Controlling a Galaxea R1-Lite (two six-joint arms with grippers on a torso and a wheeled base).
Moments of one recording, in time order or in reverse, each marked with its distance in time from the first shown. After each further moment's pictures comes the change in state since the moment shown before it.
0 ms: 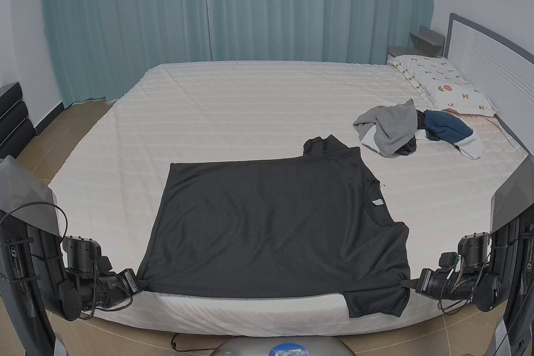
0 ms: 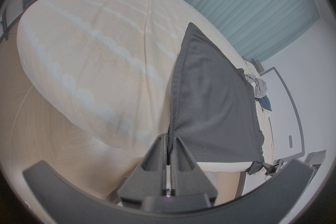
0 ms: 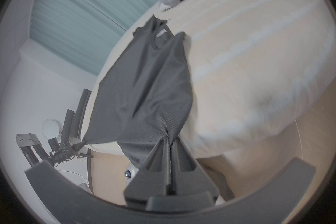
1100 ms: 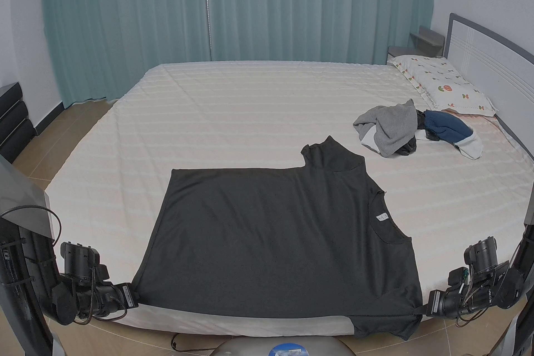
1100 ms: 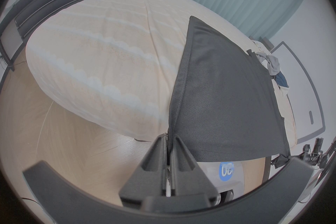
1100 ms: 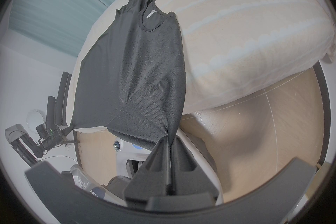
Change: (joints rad) left arm -0.010 -0.071 0.042 0.160 0.131 0.200; right arm 0.055 -0.383 0.003 0.632 -0.119 -0.078
